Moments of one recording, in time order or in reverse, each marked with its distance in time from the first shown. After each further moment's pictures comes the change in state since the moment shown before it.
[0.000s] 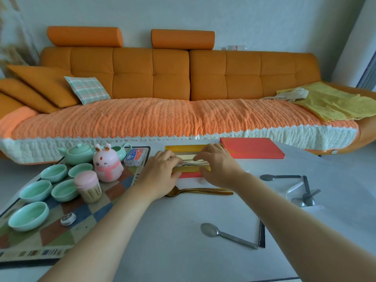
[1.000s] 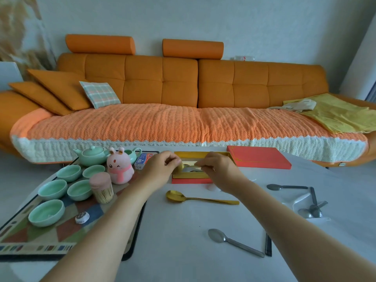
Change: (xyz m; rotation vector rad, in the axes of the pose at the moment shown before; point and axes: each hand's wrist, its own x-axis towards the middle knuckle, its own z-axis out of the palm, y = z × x) left_hand 0.003 -0.015 -0.027 -0.542 0.052 -0.339; right_hand 0.011 -0.021 -0.004 0.217 0.008 0.016
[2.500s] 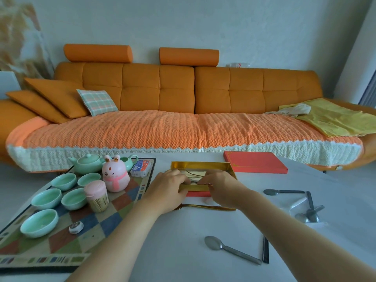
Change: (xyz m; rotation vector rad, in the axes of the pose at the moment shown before) left_hand -0.020 0.006 0.031 0.454 -0.086 0.325; right_hand -0.021 0.006 -0.005 -0.183 -0.269 0.043
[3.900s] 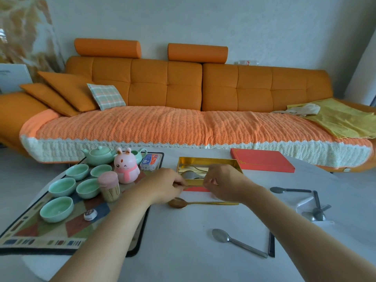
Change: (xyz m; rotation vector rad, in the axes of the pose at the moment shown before) left_hand -0.020 -0.010 -0.047 -0.110 -0.320 -0.204; right_hand -0.005 -0.032 -0.019 0.025 0.017 -0.058
